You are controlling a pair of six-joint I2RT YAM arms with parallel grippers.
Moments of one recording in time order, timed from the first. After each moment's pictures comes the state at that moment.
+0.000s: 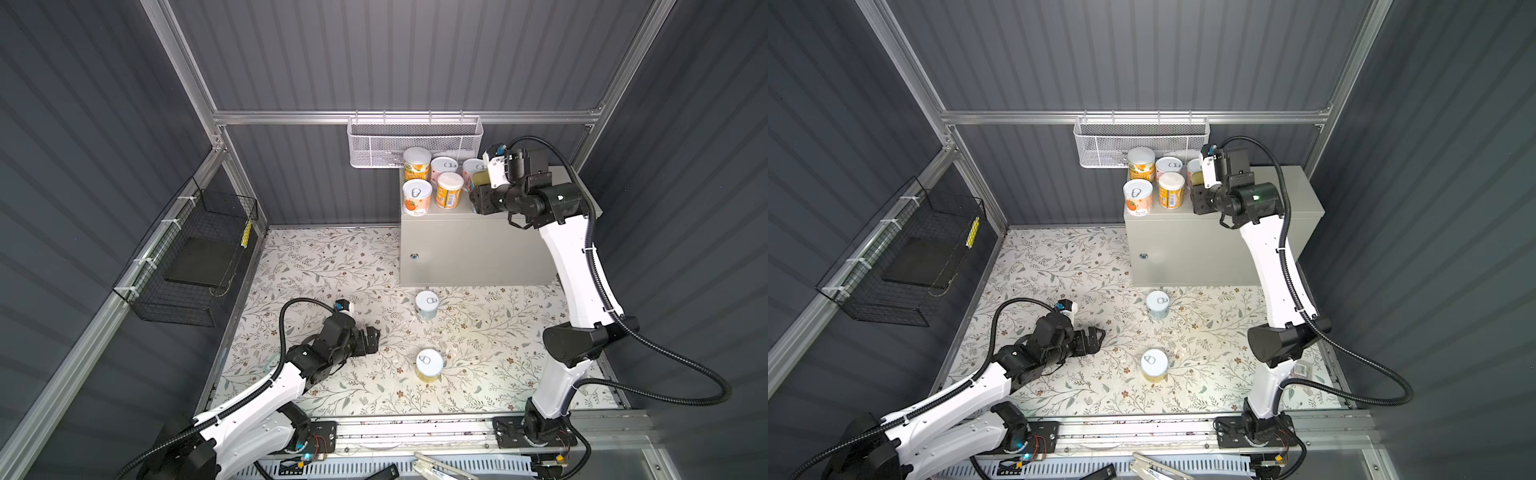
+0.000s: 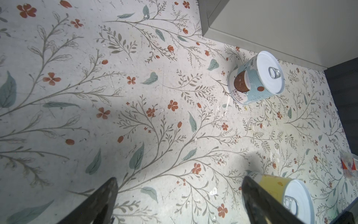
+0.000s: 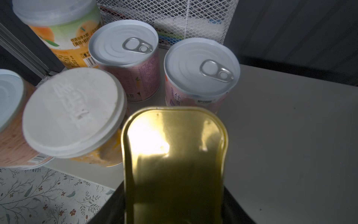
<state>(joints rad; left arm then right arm) -0.69 0.96 0.46 -0.25 -0.05 -0.66 0.30 1.86 2.40 -1.14 0.04 0.00</state>
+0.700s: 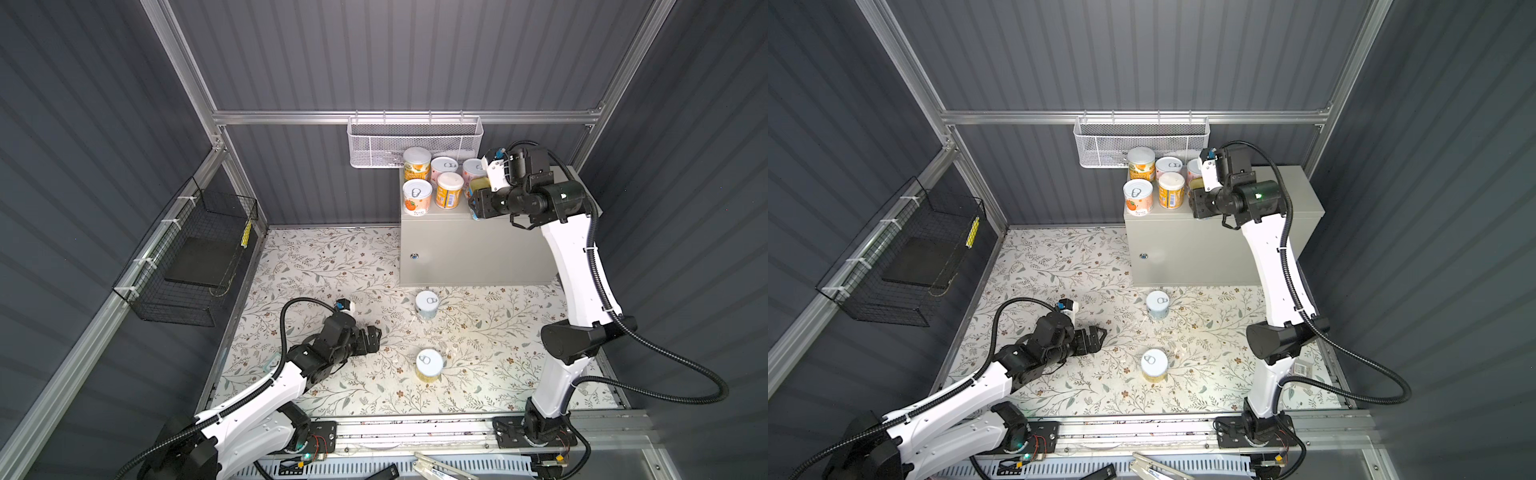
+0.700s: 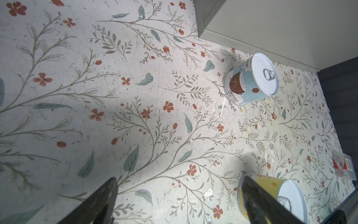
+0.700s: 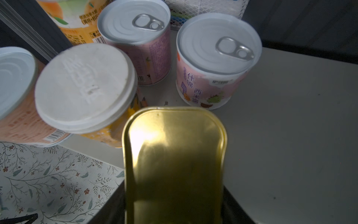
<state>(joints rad) -0.69 0.97 0.46 -0.22 -0.03 -0.67 0.30 1.89 2.49 -1.23 -0.02 0.00</state>
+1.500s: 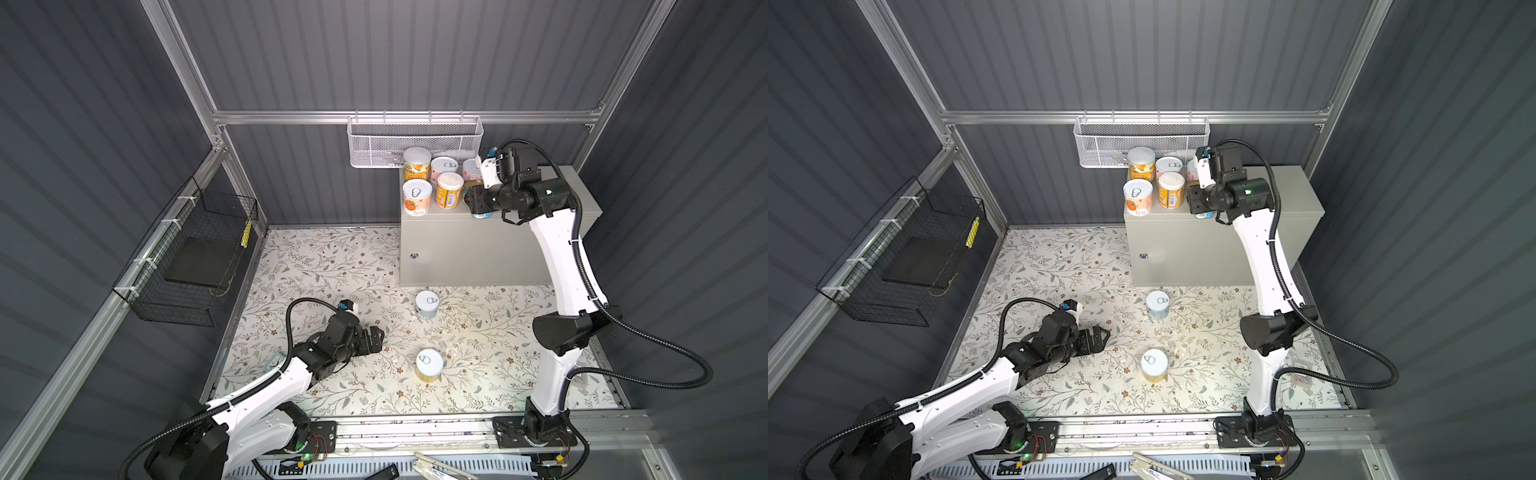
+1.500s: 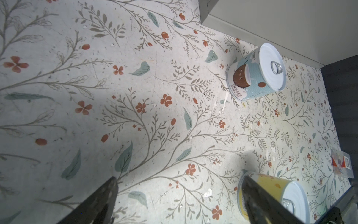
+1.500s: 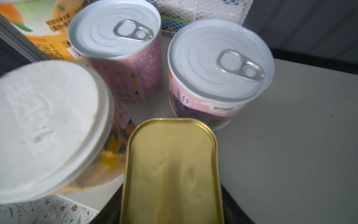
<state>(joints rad) -0.69 1.05 0.46 -0.19 0.01 -0.69 0.30 1.97 2.52 -1.18 0.02 -0.01</state>
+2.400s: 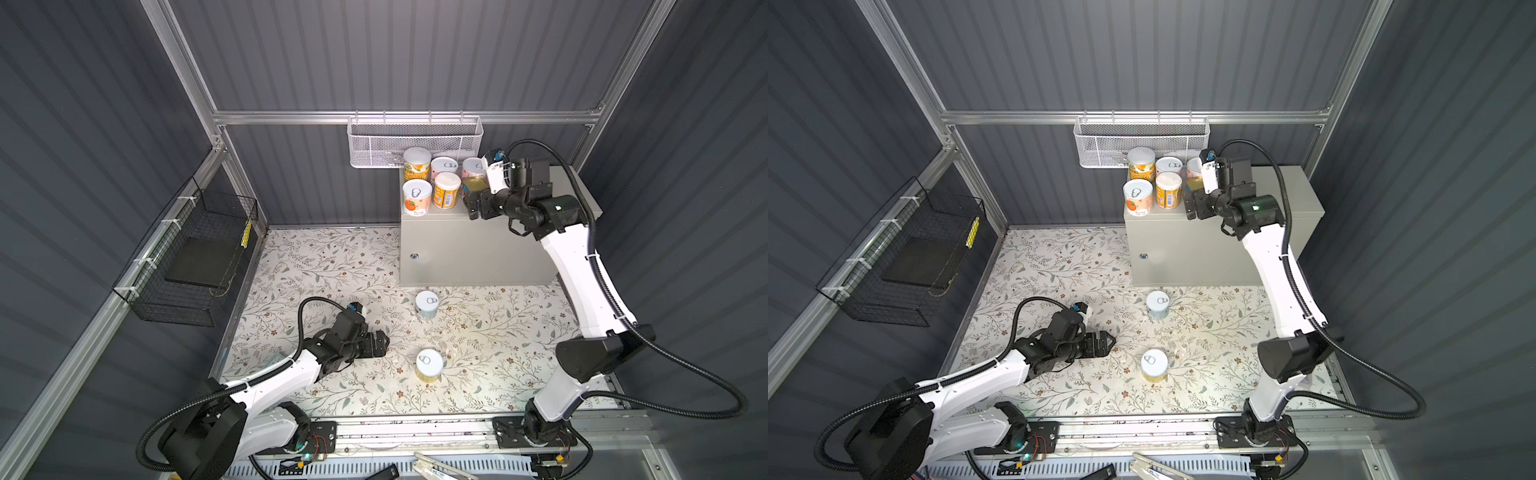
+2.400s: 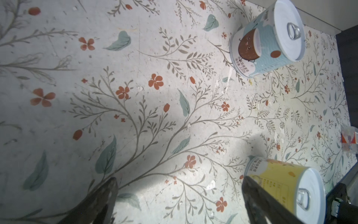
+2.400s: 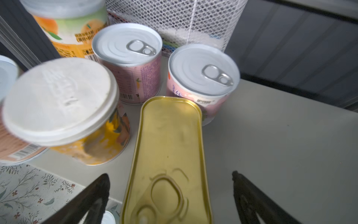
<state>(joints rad) -0.69 1.18 0.50 -0.17 0.11 -0.63 0.29 1.68 2.08 -0.86 0.05 -0.11</state>
